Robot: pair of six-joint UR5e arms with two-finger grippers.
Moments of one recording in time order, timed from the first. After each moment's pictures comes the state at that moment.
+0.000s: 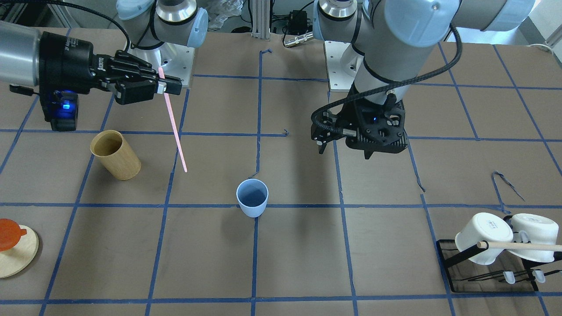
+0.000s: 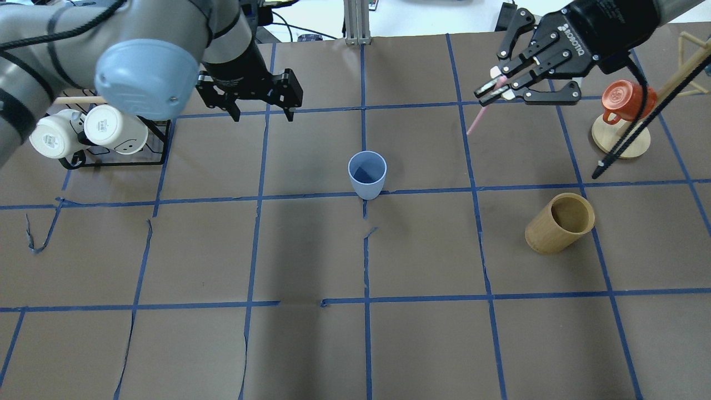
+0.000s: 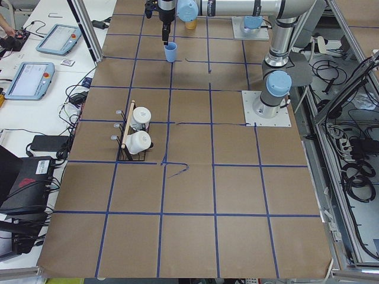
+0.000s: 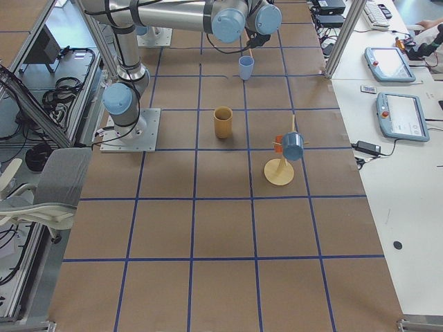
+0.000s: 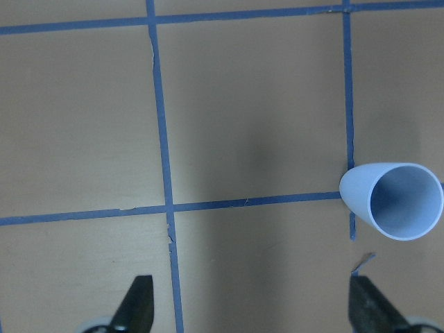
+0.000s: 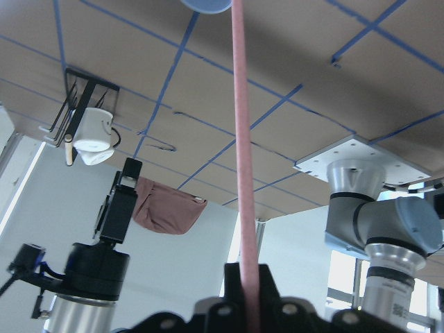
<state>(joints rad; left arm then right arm) -1.65 -1.70 -1.51 -1.43 1.48 -0.02 1.35 -1.39 1.37 -0.83 -0.58 0.45</state>
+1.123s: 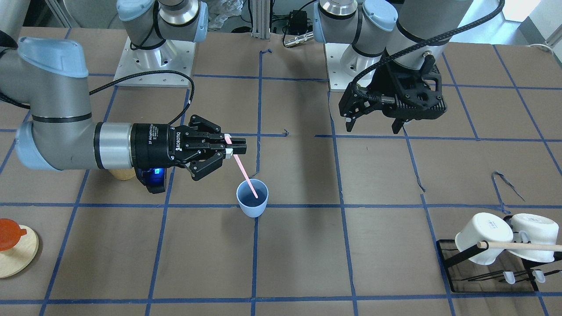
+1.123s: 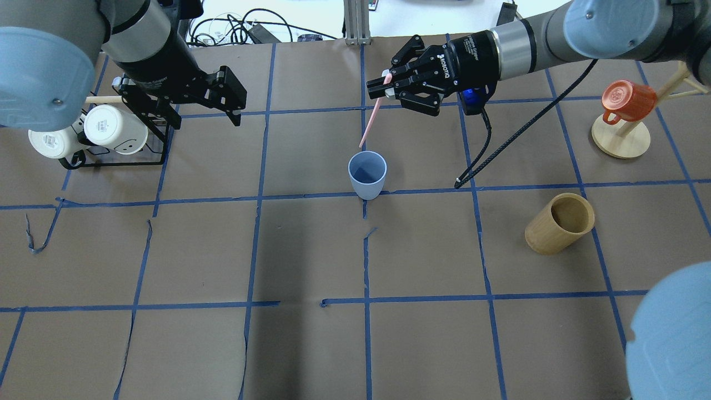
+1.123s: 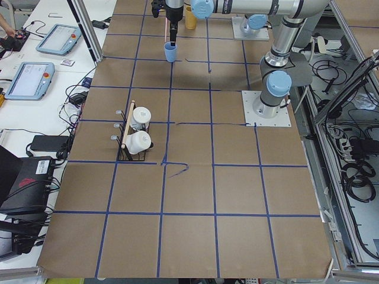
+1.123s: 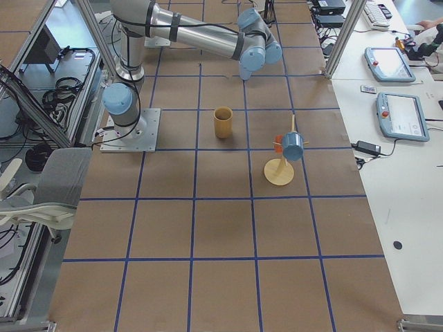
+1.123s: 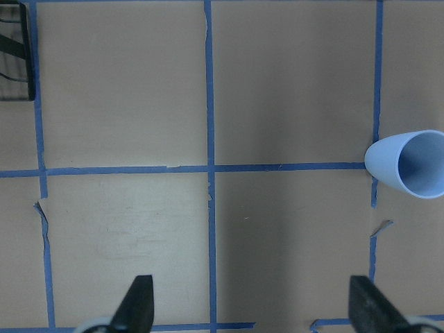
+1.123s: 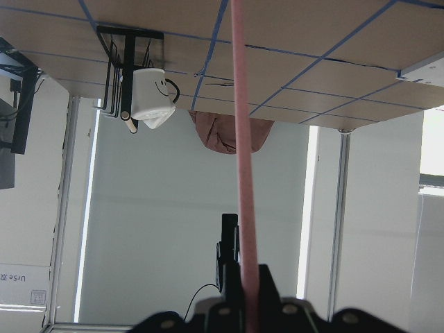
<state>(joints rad) -1.59 -1.61 -1.56 -1.48 1.54 -0.02 1.48 -1.21 1.50 -1.03 -0.29 0.63</state>
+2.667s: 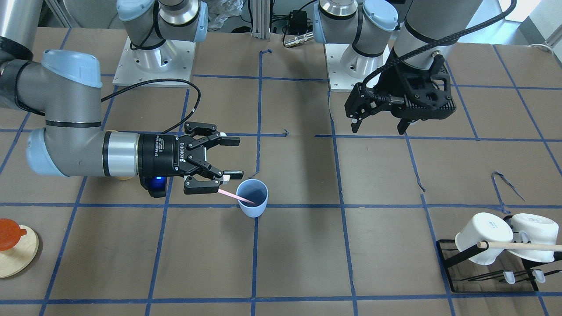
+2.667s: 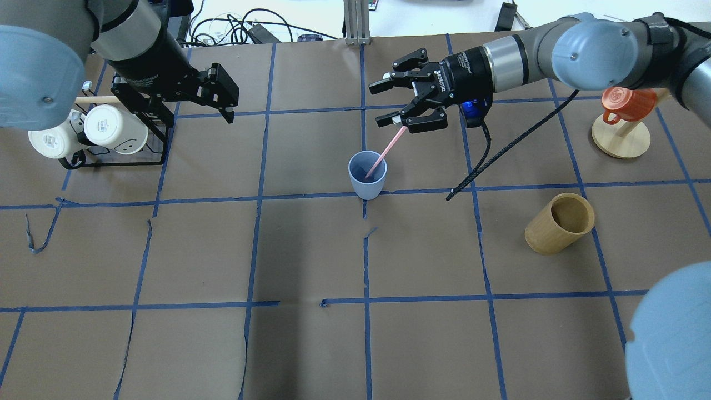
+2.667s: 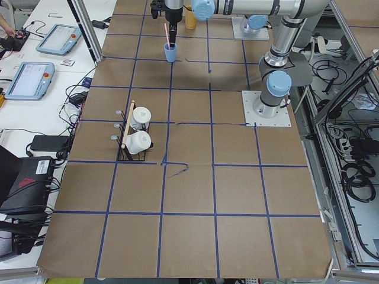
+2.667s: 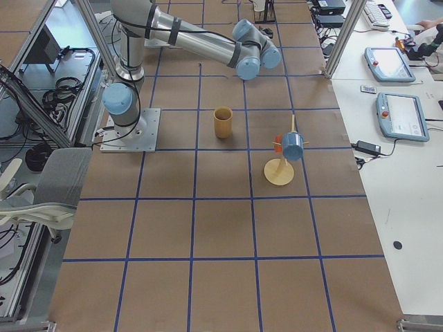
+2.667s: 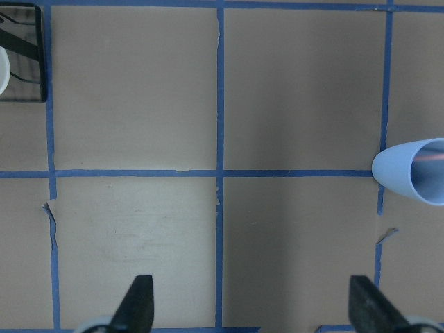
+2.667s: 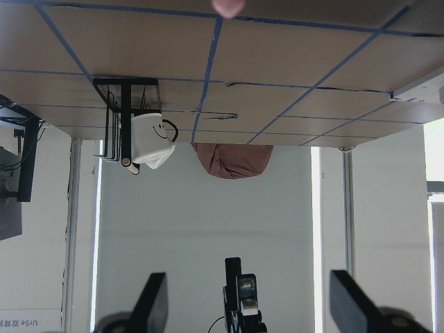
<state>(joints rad) -1.58 -1.60 -1.56 -1.47 1.54 -0.02 1.49 -1.22 1.57 -1.26 -0.34 0.82</state>
